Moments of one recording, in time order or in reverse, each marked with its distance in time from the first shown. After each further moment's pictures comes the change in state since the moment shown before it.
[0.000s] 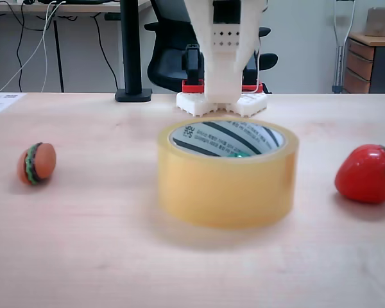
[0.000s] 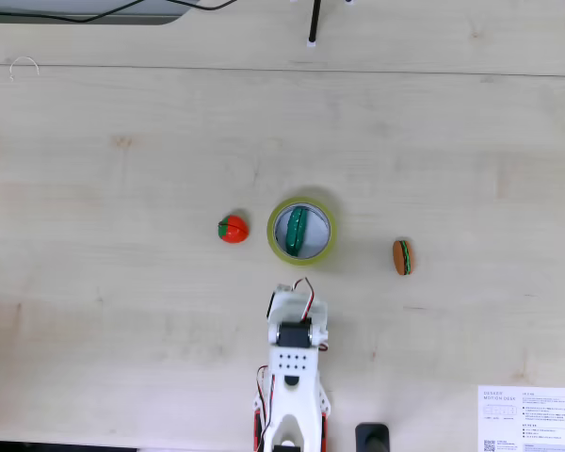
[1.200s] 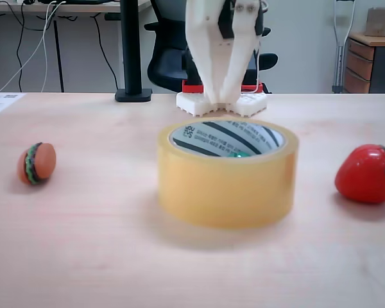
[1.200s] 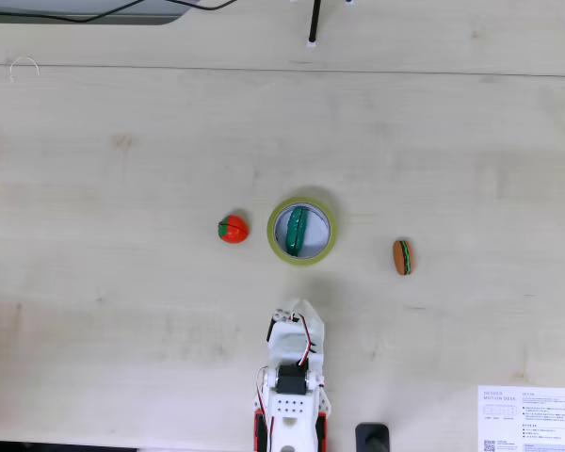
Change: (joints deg) arm 0.9 43.8 31.3 -2.2 0.0
